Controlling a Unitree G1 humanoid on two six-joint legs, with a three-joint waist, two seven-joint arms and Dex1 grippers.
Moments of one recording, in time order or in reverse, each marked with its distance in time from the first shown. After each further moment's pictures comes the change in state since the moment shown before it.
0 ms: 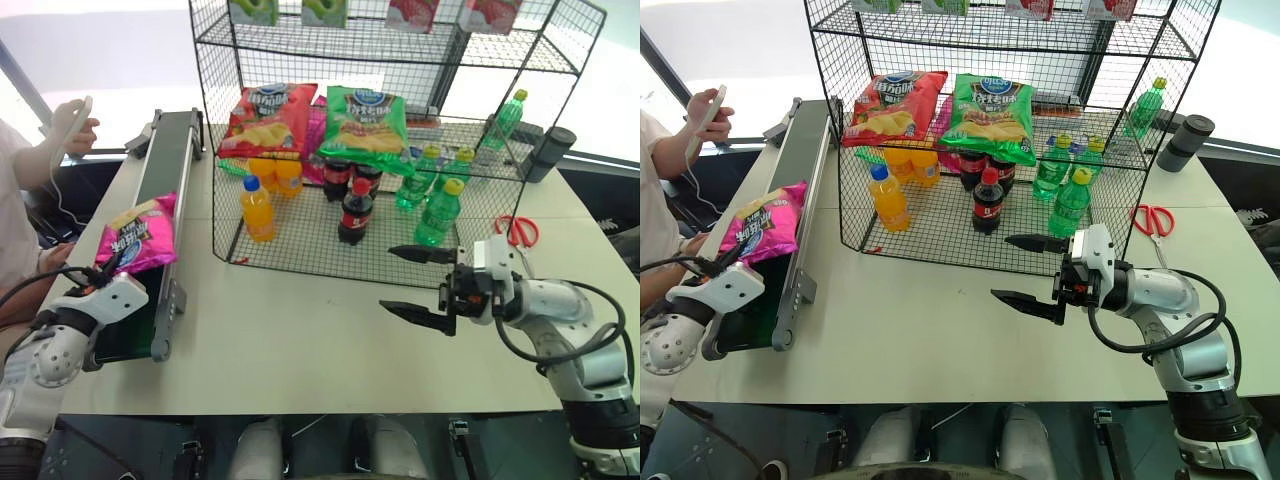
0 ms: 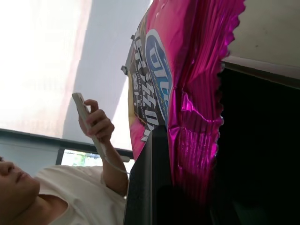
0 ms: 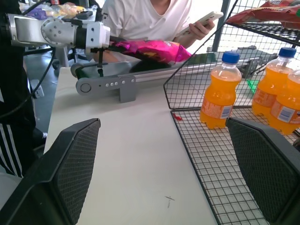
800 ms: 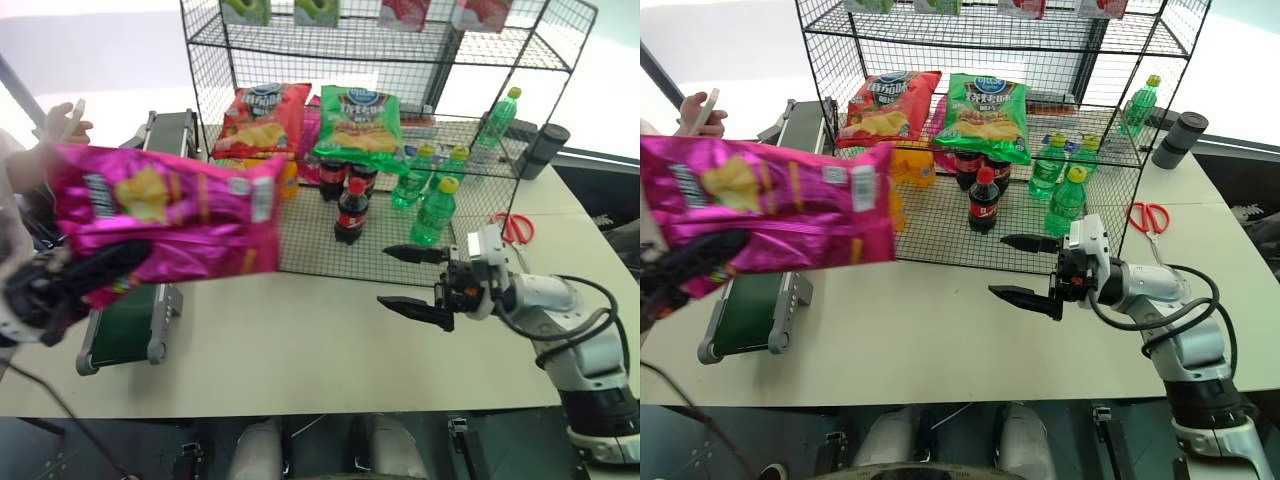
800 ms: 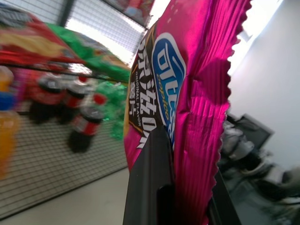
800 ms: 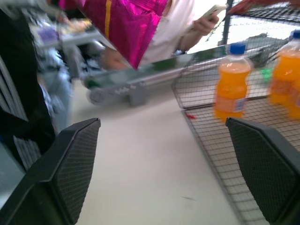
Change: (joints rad) left arm 0.076 0.130 0.287 -0.531 -1.870 1.181 -0.767; right arm -0.031 -0.032 0.014 -0.036 0.210 0.291 -0.022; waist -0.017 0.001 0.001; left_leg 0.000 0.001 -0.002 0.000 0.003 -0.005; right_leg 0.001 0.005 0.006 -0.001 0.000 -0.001
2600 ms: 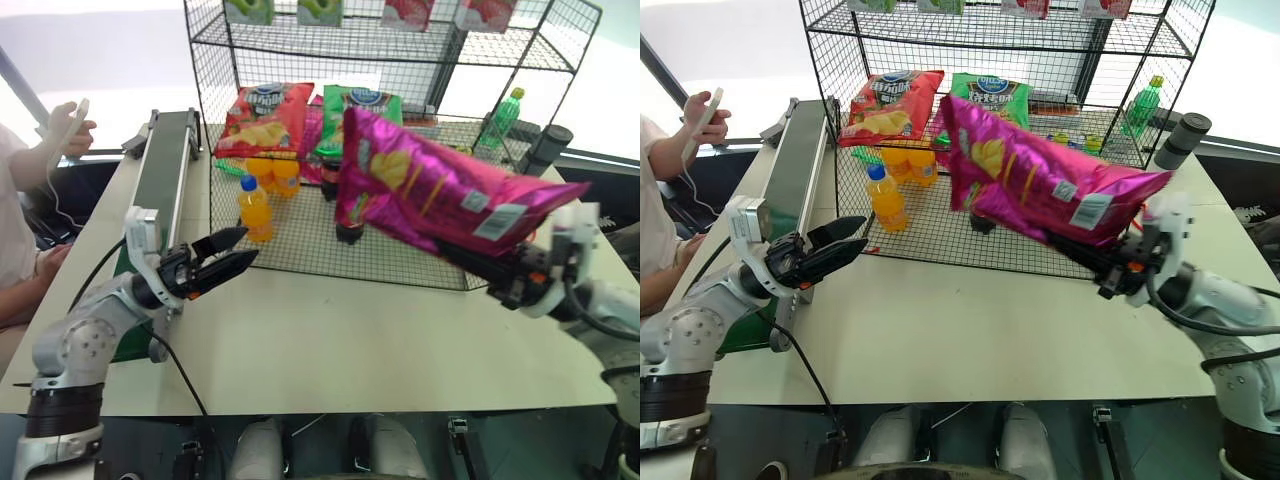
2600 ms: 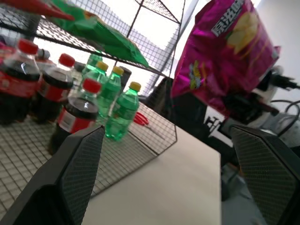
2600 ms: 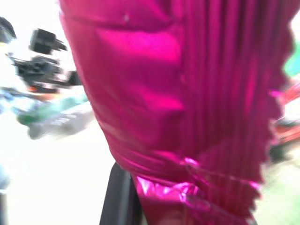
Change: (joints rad) left arm -0.358 -0.343 -0.310 0.208 0.655 -0.262 -0.067; right arm 0.164 -0.051 -0.393 -0.238 0.020 0.007 -0.299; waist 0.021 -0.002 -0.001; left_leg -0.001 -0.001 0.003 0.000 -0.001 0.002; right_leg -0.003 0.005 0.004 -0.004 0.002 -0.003
